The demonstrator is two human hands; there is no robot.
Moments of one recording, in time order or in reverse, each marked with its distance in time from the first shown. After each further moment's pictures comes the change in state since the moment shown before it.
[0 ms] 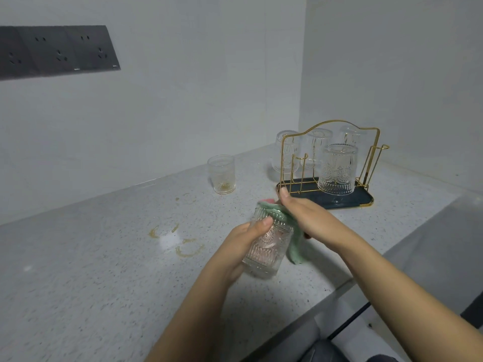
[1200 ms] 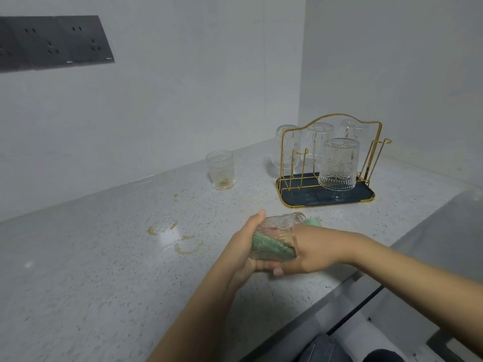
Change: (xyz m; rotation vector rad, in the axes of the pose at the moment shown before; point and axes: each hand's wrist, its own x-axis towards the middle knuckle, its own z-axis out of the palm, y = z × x) left_hand -0.001 -0.001 0.017 -0.211 0.110 -0.260; right_hand -0.004 0.018 0.009 -0.525 -0.486 -0.295
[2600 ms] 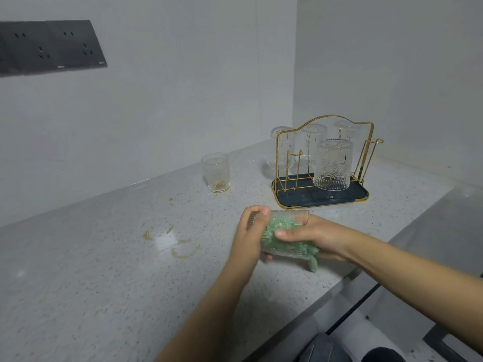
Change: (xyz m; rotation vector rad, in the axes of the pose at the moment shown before) left_hand 0.011 -0.010 0.008 0.170 0.088 0.450; right_hand -0.009 0.013 0.000 1.020 0.114 0.069
